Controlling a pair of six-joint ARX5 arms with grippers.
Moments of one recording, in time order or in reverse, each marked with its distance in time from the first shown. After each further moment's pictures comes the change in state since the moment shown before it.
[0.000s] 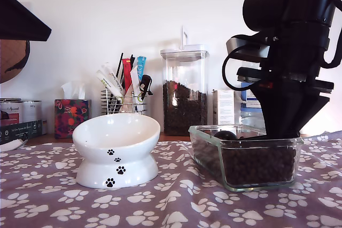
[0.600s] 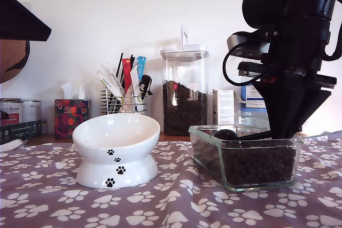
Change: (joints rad) left arm 0.000 0.000 0.000 0.000 0.000 0.000; right arm 0.000 0.000 0.037 -0.060 0.006 0.028
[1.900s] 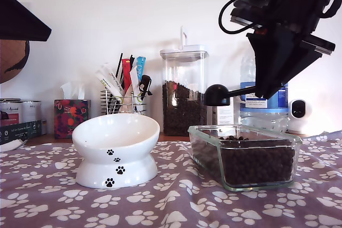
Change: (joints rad) left arm 0.000 0.000 0.000 -0.001 0.000 -0.001; right arm -0.017 -0.137 0.042 0.014 -0.092 0.097
